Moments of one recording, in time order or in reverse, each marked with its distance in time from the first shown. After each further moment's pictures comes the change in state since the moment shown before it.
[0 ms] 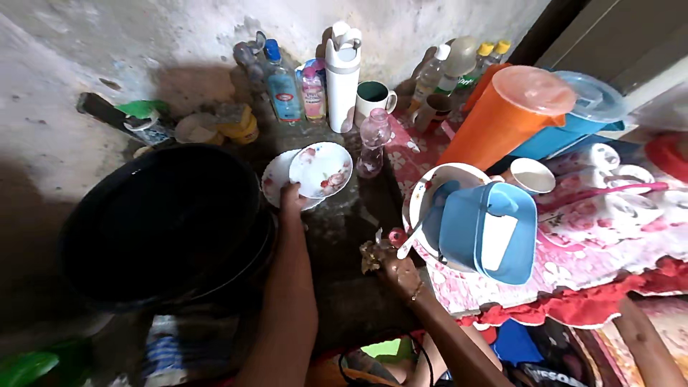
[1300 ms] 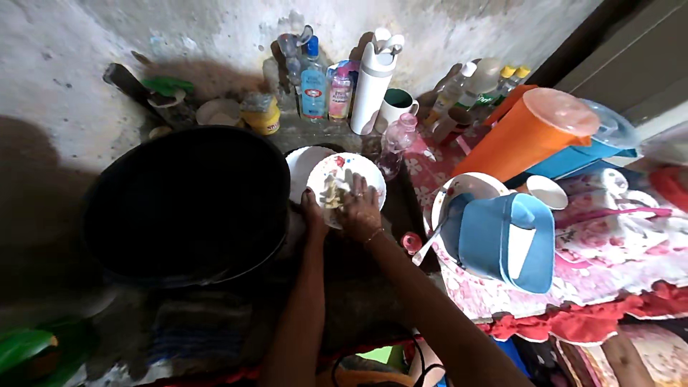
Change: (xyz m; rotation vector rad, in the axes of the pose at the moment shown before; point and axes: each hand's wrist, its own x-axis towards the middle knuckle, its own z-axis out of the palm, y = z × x) left_hand -0.087 -0.016 -0.014 -0.005 0.046 0.267; right_hand 0.134 -0.081 0.018 -0.181 -0.025 -0.014
